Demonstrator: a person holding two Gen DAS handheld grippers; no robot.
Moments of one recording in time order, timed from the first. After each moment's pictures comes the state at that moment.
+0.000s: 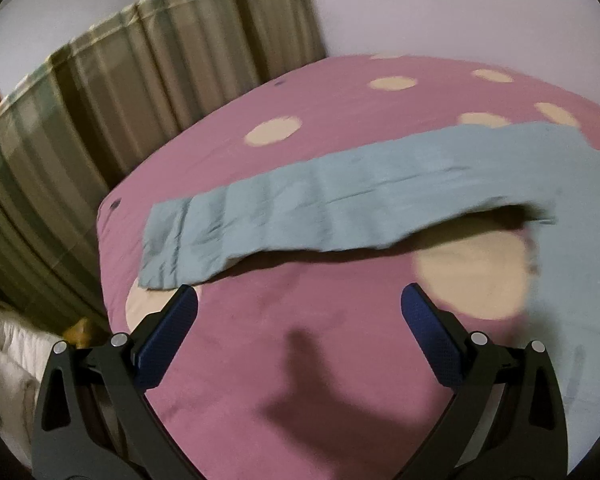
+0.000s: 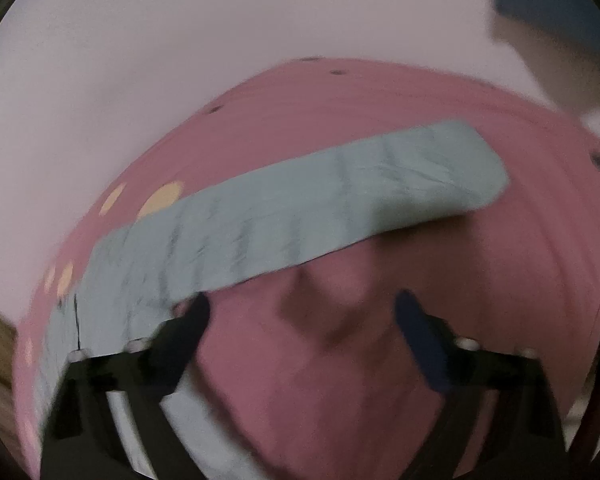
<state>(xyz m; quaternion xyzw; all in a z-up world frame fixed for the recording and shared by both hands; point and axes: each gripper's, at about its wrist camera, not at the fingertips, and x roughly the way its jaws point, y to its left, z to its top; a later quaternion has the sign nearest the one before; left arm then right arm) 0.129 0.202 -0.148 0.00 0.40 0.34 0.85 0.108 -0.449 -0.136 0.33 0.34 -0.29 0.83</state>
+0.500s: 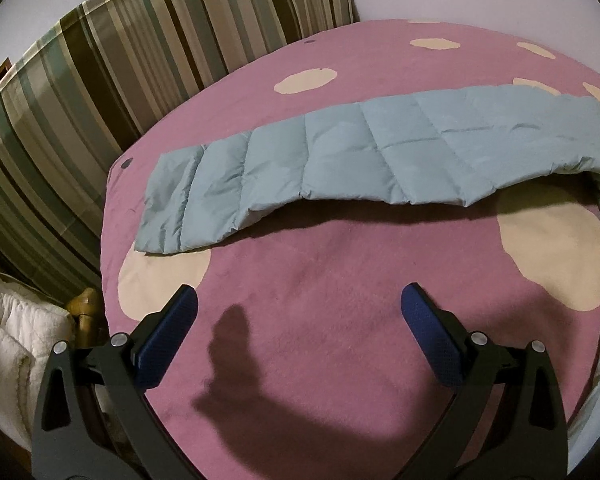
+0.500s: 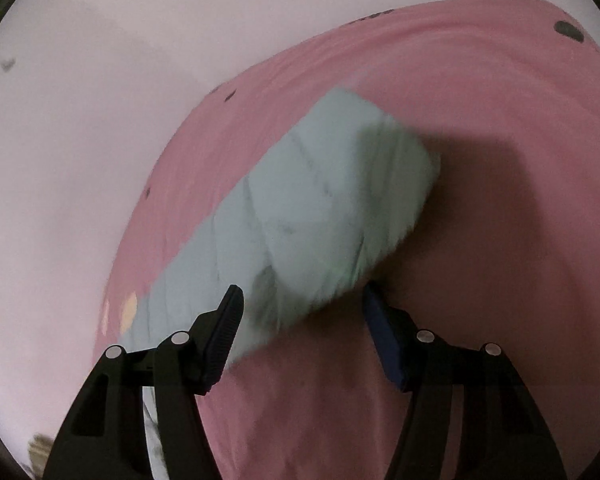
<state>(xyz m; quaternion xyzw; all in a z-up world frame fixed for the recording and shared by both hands) 0.128 0.229 -0.187 -0.01 0.44 0.38 0.81 0.077 -0.559 -0.197 0.50 0.24 -0.33 0.76</state>
